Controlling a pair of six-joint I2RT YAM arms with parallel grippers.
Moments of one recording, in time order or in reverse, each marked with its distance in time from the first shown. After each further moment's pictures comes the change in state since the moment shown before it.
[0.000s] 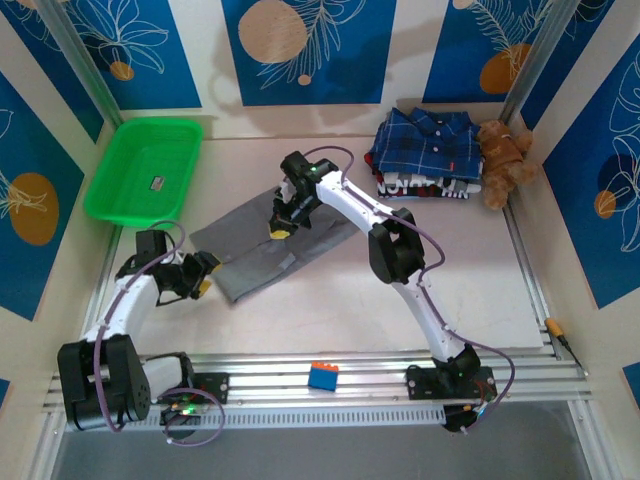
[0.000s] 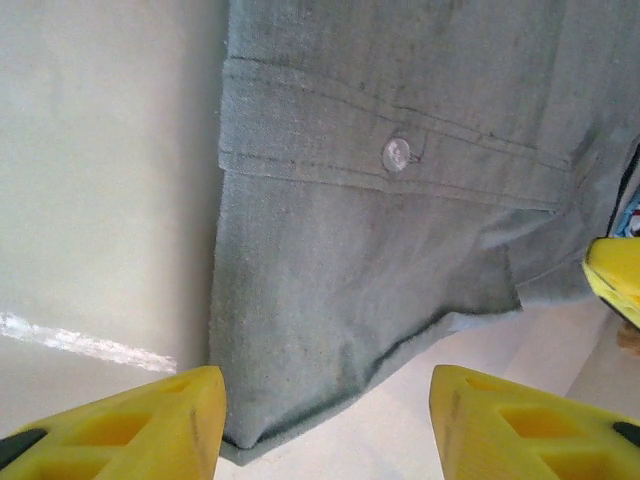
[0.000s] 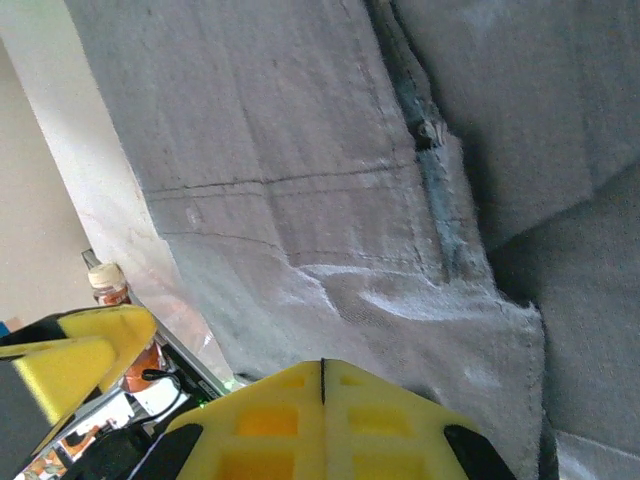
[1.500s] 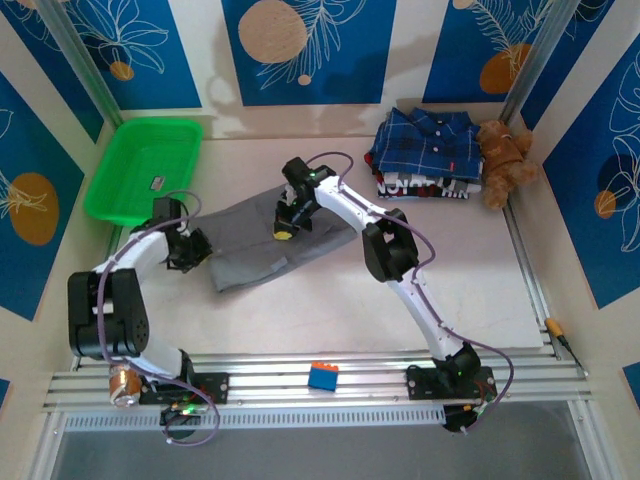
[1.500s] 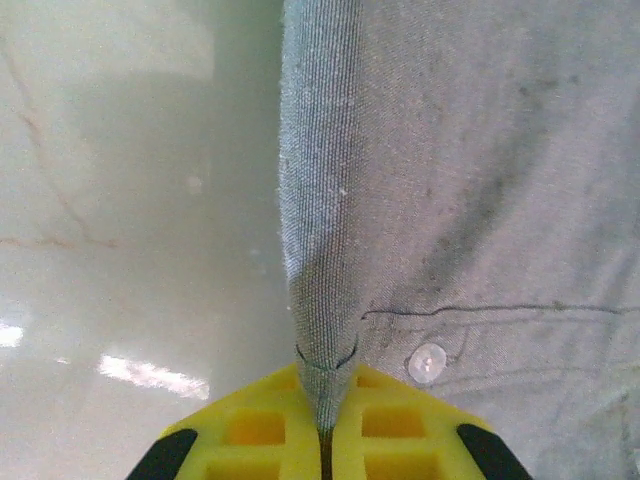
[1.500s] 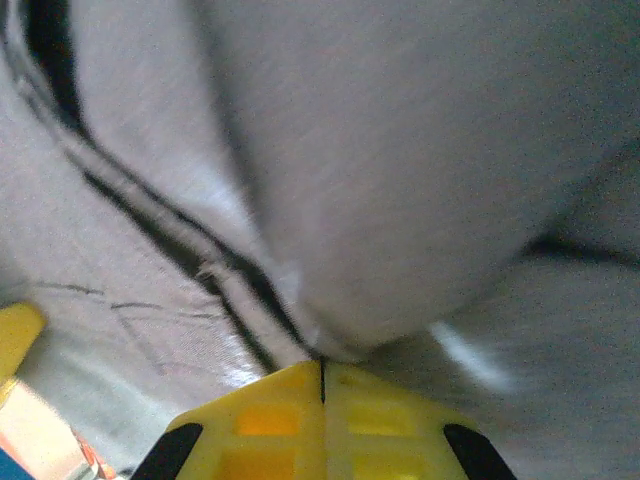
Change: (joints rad) left arm -0.093 0.343 0.299 -0.022 -0.315 0.200; right arm -0.012 0.106 0.039 0.069 0.089 0.099
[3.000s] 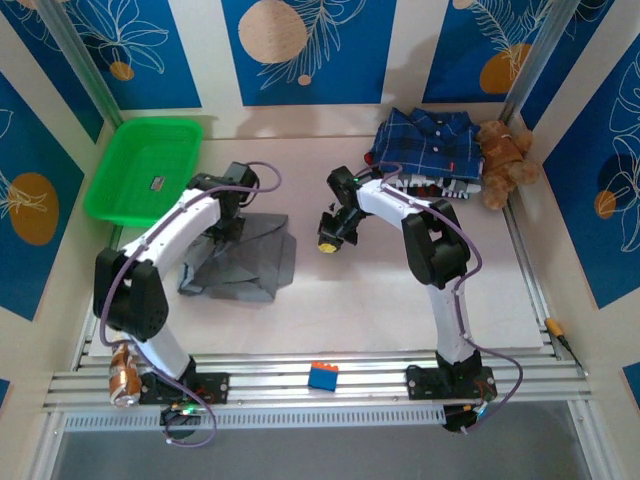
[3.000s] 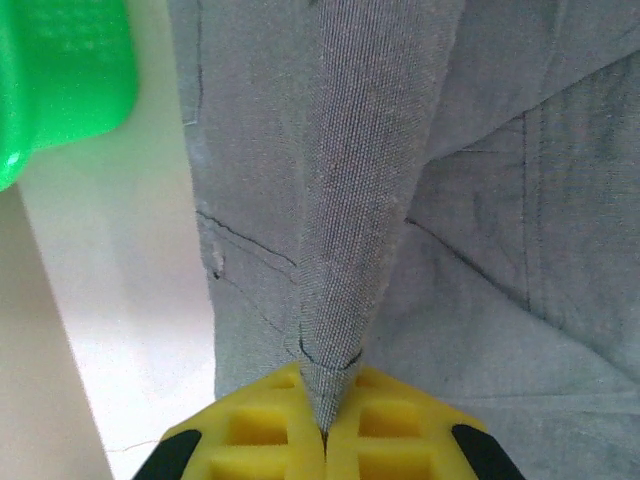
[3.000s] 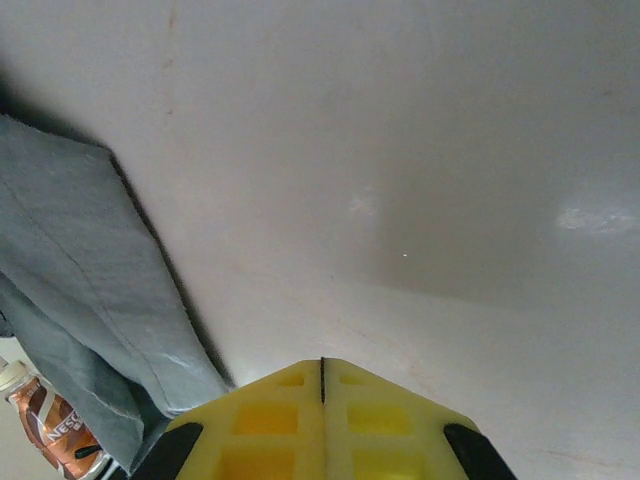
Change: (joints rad) left arm -0.490 0.189 0.542 -0.596 -0.641 0.401; right arm -0.137 -0.453 -0.718 0.102 0.097 0.016
